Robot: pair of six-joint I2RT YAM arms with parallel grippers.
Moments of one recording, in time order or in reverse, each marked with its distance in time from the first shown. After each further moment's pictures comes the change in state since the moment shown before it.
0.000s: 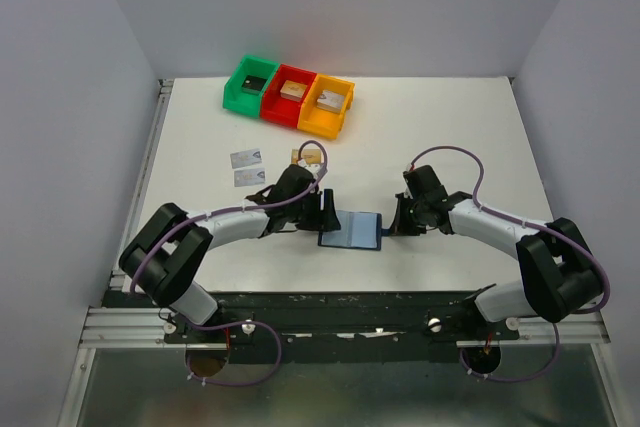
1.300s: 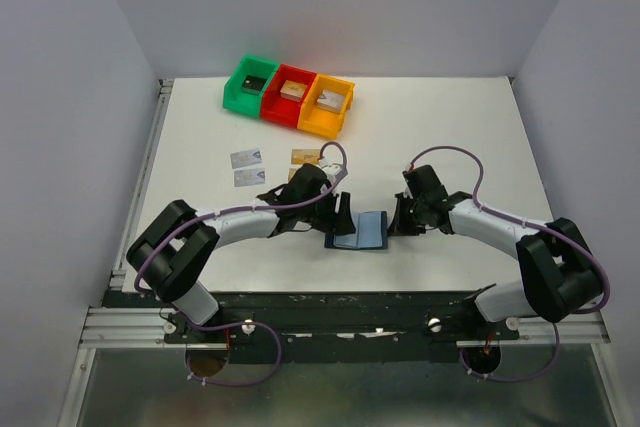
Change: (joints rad) left arm -0.076 0.042 0.063 0.037 0.069 0.084; right arm -0.001 0.000 0.000 0.008 -0.019 0.000
